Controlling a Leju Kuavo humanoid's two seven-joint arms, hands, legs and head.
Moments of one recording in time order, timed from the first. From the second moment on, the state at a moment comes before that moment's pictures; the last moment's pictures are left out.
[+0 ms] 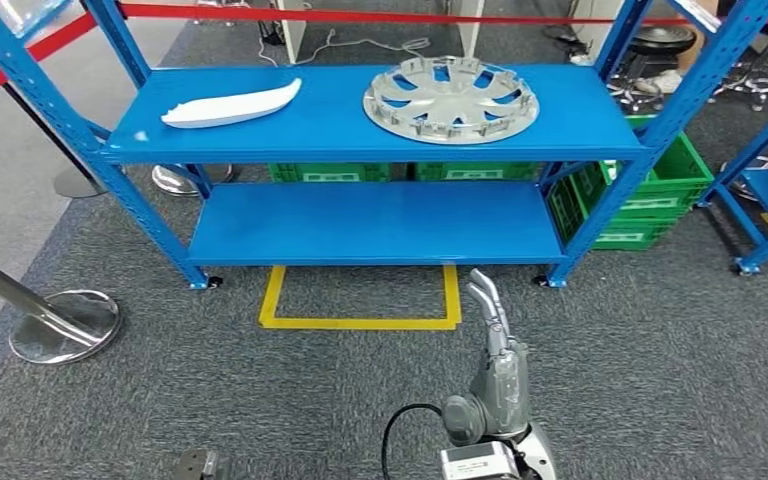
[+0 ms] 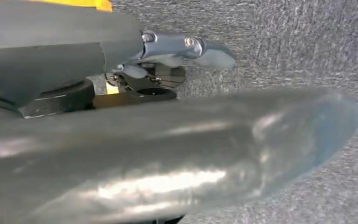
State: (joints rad) left arm -0.06 -0.21 0.47 -0.20 -0.38 -0.09 -0.47; right arm 0.11 0.03 0.62 -1.71 0.40 -0.58 -0.56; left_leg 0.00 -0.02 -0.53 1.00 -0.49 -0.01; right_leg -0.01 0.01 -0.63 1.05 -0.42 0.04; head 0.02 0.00
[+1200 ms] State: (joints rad) left arm -0.06 -0.21 0.48 -0.20 -0.42 -0.06 -0.43; right arm 0.11 0.04 0.62 -1.72 0.41 -0.53 -0.58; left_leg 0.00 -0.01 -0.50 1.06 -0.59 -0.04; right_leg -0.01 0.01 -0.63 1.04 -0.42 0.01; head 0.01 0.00
